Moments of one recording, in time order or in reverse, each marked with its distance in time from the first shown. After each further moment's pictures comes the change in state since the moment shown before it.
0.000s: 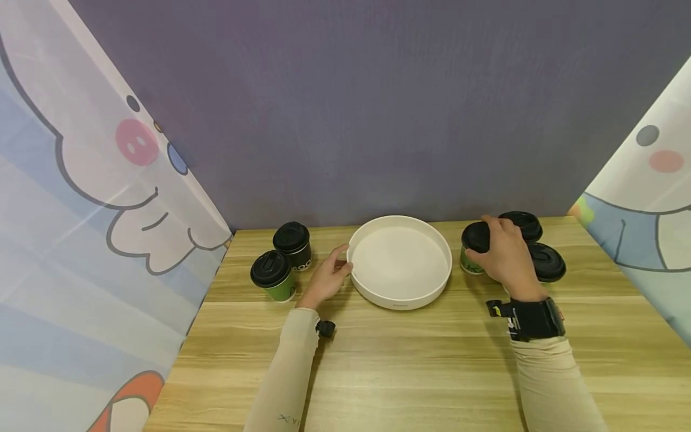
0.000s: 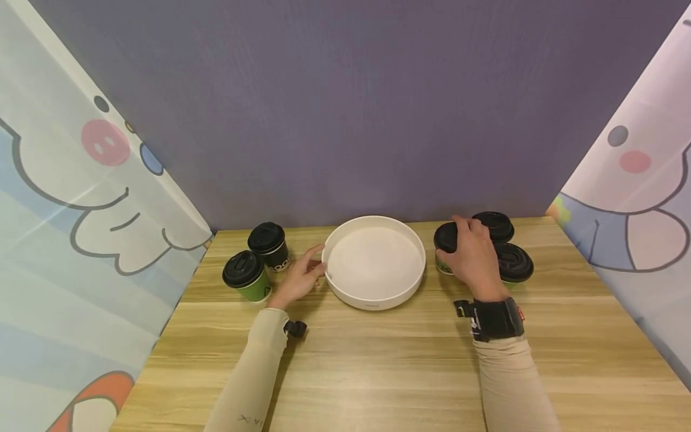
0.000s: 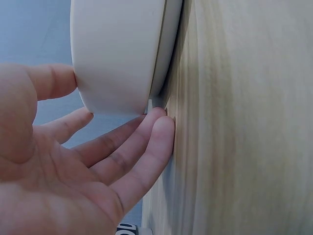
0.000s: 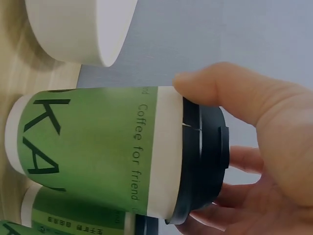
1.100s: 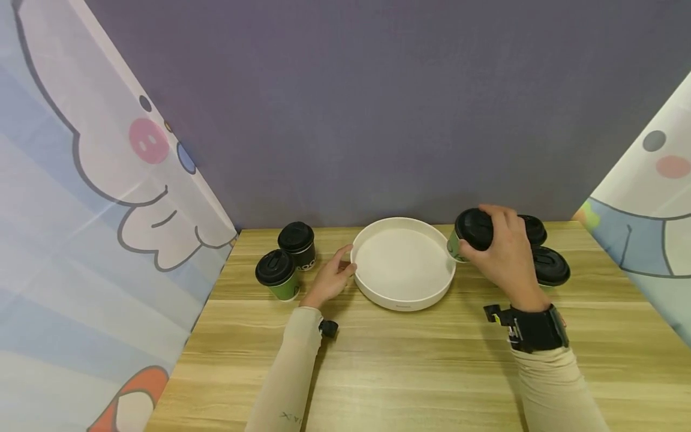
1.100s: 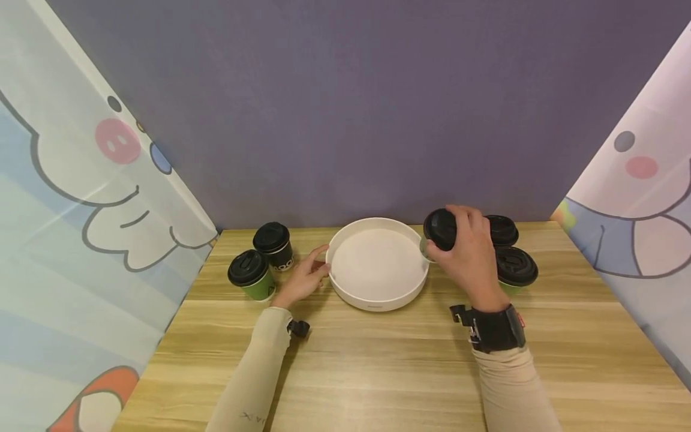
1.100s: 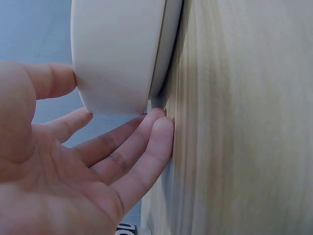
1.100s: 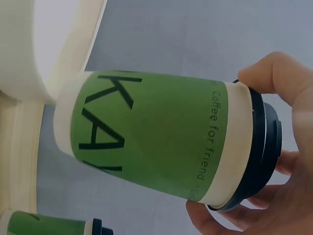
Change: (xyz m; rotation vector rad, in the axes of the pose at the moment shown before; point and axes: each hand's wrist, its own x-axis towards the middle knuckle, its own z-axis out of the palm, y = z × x) left_hand -0.003 0.000 0.000 0.004 -0.021 -0.025; right_hand -0.007 -0.029 -0.007 0.148 0.286 -0.185
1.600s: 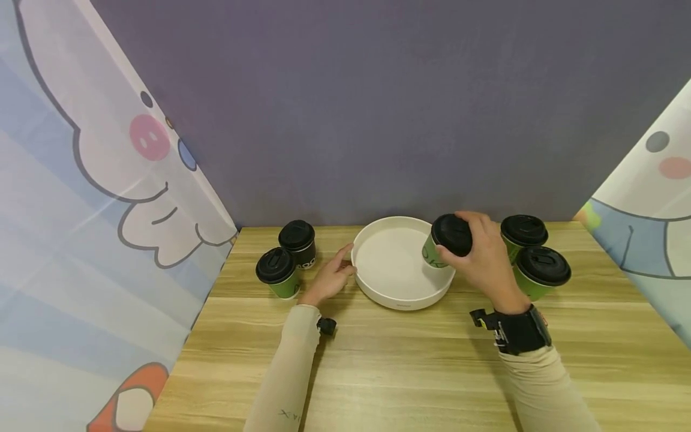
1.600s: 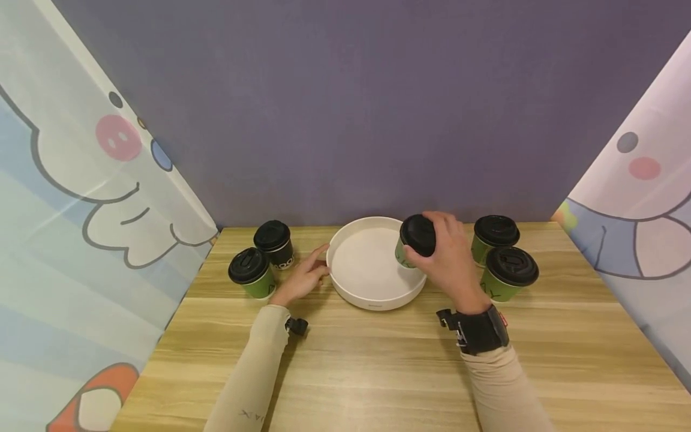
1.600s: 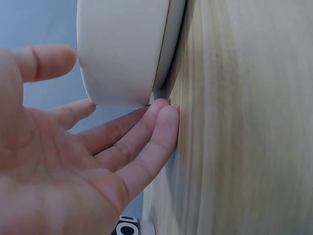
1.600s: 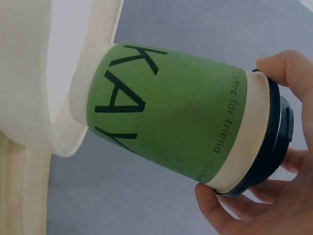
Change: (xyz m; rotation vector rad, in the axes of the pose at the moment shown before) left_hand 0.001 -0.002 -0.003 0.045 -0.036 0.025; right_hand -0.004 -0.015 0.026 0.075 -0.050 -0.073
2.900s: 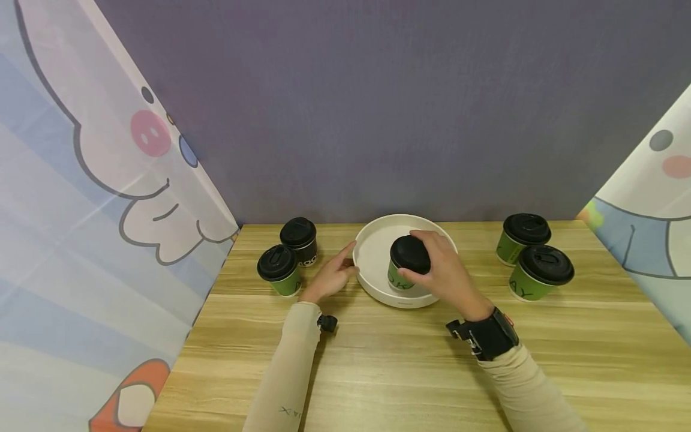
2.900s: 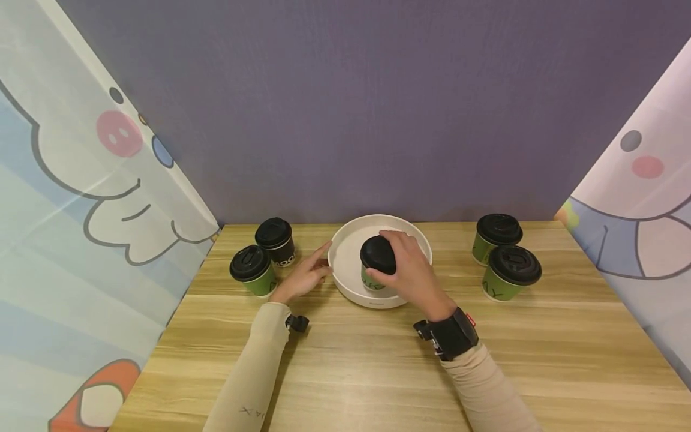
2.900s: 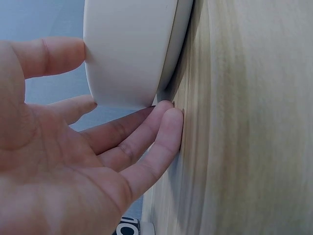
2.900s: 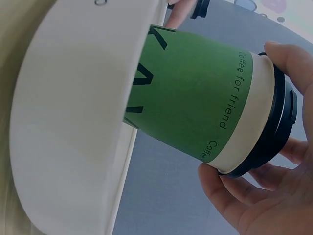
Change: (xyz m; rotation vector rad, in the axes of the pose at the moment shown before) left_hand -0.001 0.002 -0.005 -0.019 -0.074 0.032; right_hand -0.011 -0.027 0.054 0.072 -0.198 -0.128
